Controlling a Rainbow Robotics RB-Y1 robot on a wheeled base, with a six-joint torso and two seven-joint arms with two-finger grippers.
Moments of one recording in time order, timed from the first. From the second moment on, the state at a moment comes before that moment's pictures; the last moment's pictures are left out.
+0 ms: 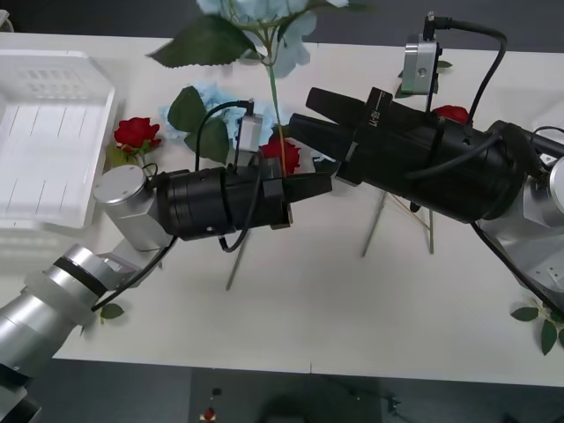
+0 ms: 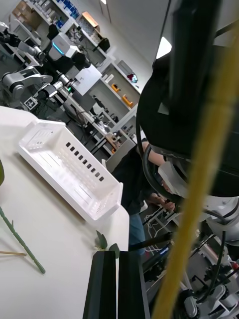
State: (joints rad) right arm -0.28 -0.58 0.26 -1.98 -2.02 0.64 2.53; left arm -0.48 0.42 -0.47 -1.38 2.31 0.96 -2.74
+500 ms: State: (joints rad) right arm -0.28 -0.59 0.26 -1.98 -2.04 0.59 2.52; left arm -0.42 0.76 -0.31 -1.38 2.38 0.96 -2.74
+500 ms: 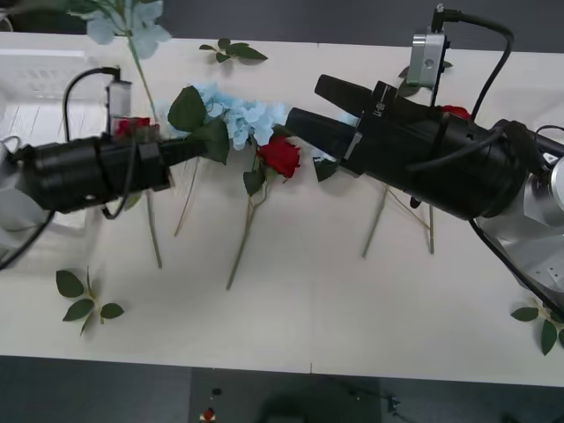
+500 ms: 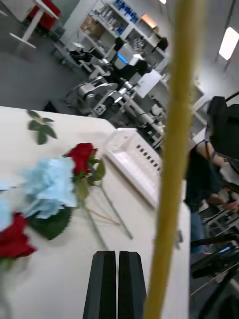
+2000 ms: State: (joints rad) right arm -0.90 -1.01 0.77 -1.15 -1.43 0.88 1.11; left arm -0.16 1.09 0.37 -1.33 1.37 1.08 -2.24
